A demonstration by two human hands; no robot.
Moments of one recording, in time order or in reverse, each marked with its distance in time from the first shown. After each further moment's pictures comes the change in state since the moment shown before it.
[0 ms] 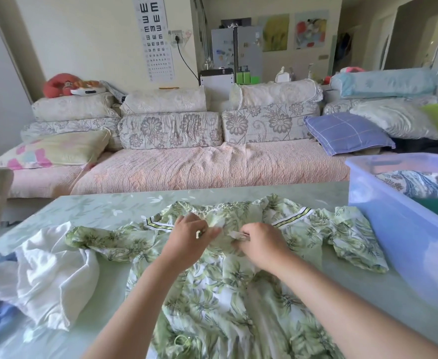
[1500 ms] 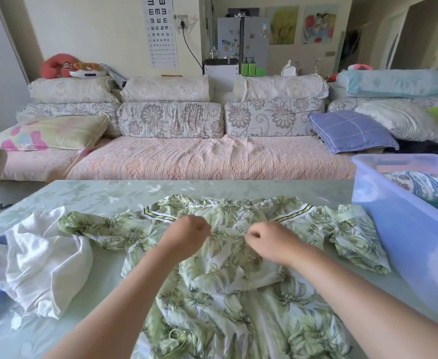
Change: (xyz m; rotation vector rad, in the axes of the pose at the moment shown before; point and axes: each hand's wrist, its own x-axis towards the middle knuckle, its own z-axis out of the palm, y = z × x) left_hand 0.006 -0.009 0.007 0.007 -0.172 -0.185; right_hand 0.010 0.029 -0.005 -0.038 -0.350 0.037
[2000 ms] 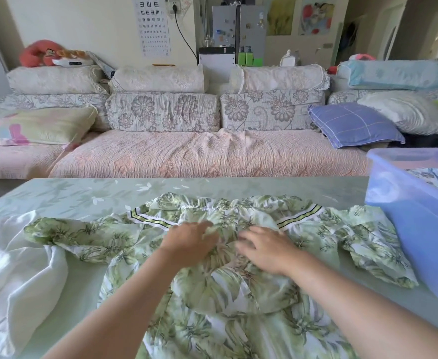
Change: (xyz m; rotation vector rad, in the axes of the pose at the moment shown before) left_hand 0.057 -0.026 0.045 0.309 -0.118 0.123; right_hand 0.055 0.028 0.039 -0.203 -0.077 0.060
